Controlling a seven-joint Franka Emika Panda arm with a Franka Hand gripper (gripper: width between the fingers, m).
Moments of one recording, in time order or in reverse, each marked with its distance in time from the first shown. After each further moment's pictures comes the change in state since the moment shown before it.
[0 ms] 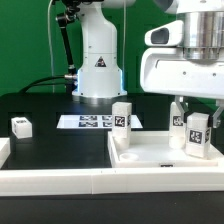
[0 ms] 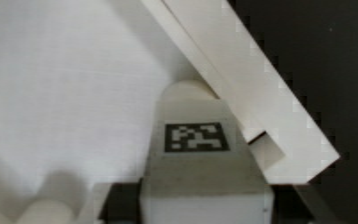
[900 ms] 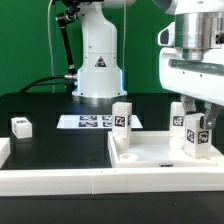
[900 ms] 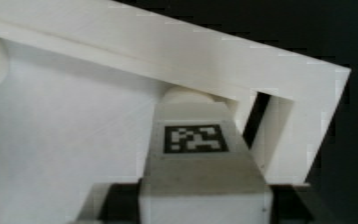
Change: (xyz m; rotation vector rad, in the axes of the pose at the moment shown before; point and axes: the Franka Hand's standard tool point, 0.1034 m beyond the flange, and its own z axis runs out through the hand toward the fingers) arm 0.001 0.001 0.001 0.005 -0.010 0.547
